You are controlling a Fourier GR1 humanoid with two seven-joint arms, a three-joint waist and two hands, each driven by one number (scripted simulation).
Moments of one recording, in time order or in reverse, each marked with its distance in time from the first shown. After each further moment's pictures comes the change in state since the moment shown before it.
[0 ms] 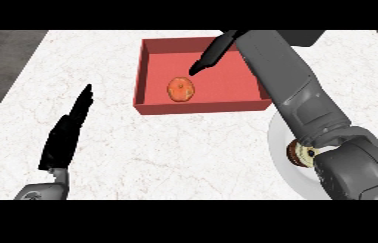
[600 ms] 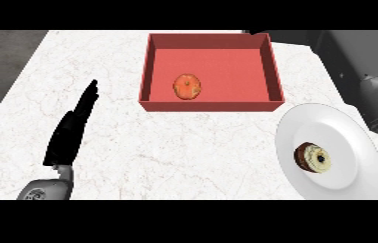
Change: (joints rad) left arm -0.025 -0.011 -0.019 -0.012 -0.008 -0.003 -0.009; right arm 0.000 -0.261 -0.142 0.024 -0.130 0.064 0.119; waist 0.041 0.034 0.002
